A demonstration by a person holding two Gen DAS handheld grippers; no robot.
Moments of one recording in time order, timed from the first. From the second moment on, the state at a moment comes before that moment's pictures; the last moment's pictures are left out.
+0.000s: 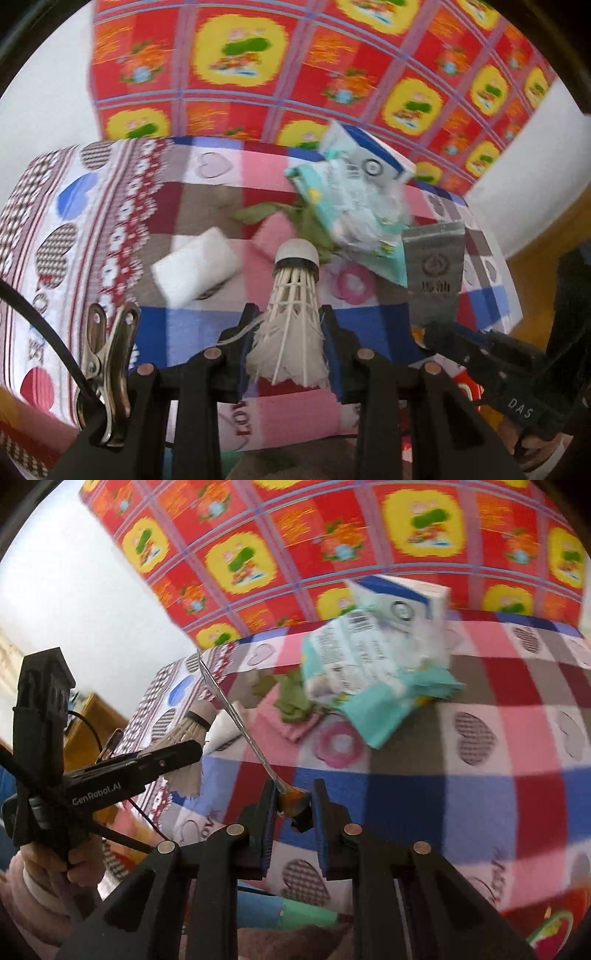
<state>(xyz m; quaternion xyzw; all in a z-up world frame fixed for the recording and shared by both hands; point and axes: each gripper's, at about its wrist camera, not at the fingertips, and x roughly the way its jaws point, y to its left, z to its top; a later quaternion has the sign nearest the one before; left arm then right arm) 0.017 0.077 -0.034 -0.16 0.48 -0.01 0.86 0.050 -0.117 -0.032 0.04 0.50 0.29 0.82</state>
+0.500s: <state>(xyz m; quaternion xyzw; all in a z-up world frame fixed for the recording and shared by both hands) 0.042 -0.021 -0.030 -0.11 0.50 -0.13 0.85 0.018 -0.217 -0.016 0.10 0.48 0.16 0.85</state>
